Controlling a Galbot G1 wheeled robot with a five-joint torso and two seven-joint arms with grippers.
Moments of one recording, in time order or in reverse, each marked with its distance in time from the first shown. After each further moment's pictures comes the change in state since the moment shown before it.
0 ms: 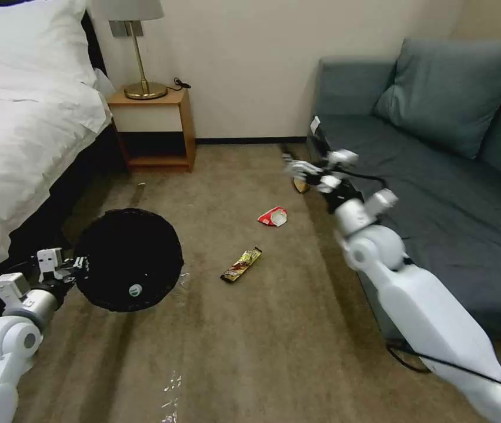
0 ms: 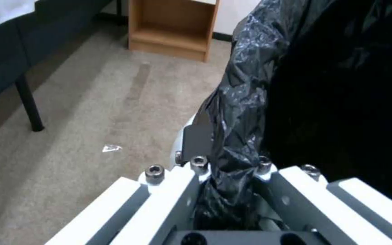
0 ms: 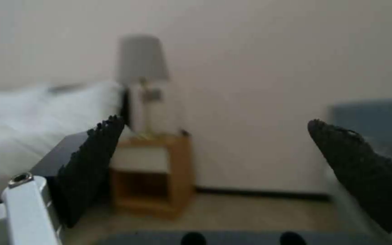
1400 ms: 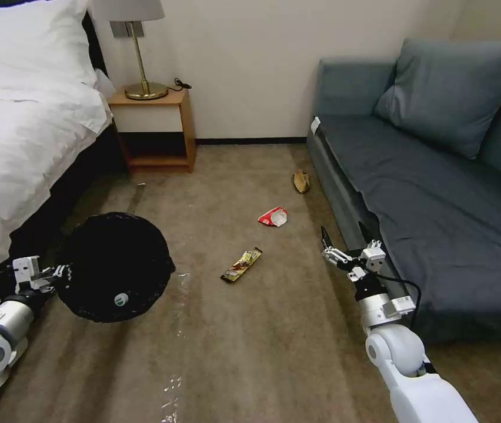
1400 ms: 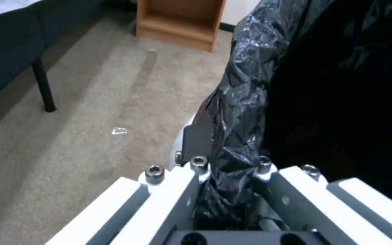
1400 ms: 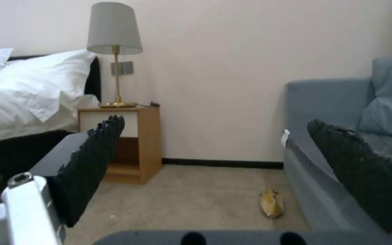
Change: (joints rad) left arm 0.072 -0.033 -0.116 -0.058 -0.017 0.094 0.036; right arm -0.377 0.179 0.192 0.017 -0.262 0.185 -0.085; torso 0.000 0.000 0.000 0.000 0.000
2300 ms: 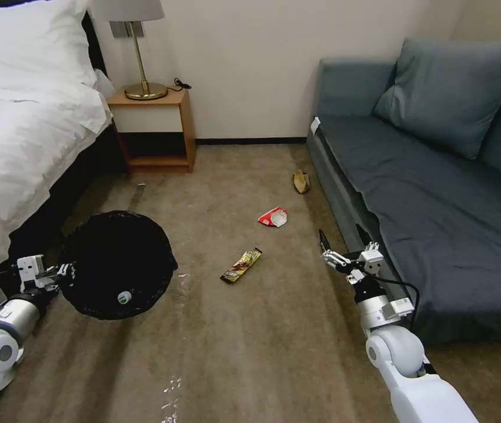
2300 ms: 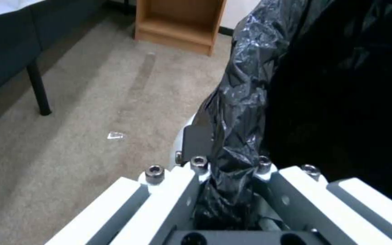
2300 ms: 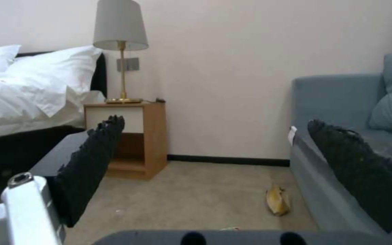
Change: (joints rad) left arm -0.017 -0.001 0.024 -0.002 -0.010 -0.010 -0.028; right arm 0.004 0.000 -0.016 -0.029 0.004 0.019 -0.023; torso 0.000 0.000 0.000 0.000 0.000
